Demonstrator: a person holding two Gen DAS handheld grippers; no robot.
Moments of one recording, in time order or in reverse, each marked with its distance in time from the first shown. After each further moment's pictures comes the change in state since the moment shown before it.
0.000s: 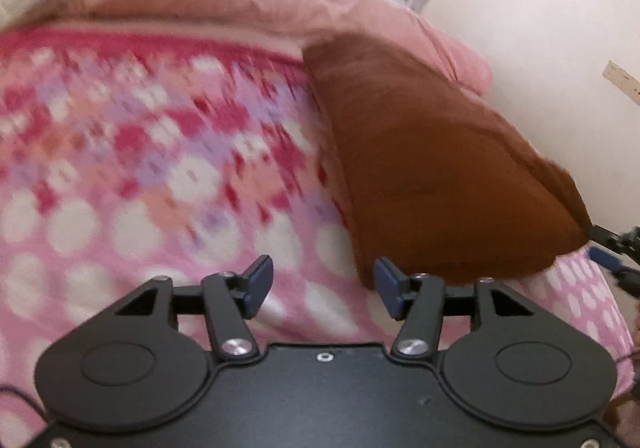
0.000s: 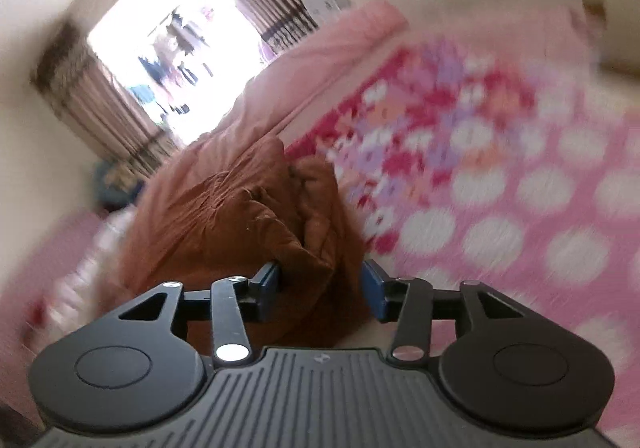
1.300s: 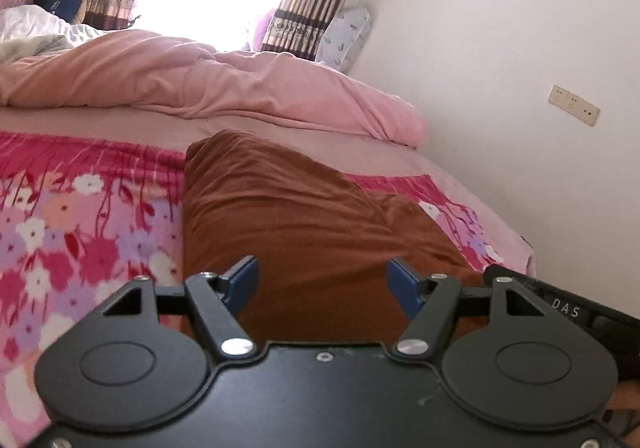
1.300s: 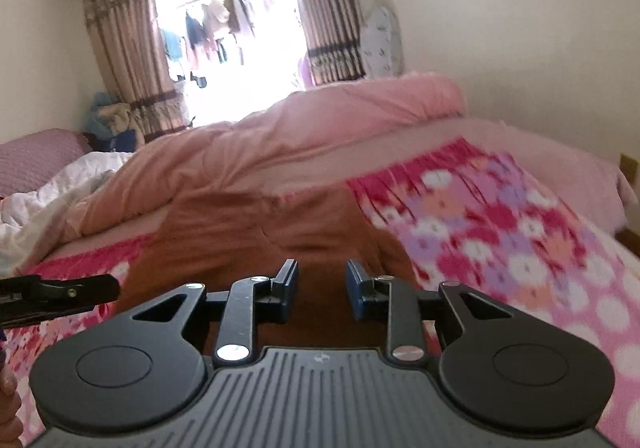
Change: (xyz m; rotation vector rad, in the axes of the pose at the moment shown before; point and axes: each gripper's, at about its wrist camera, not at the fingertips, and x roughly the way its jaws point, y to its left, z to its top) left arm 0.049 -0.095 0.084 0.094 -0.137 -0.154; right arm 0.033 0.109 0.017 -0.356 -0.084 -0.079
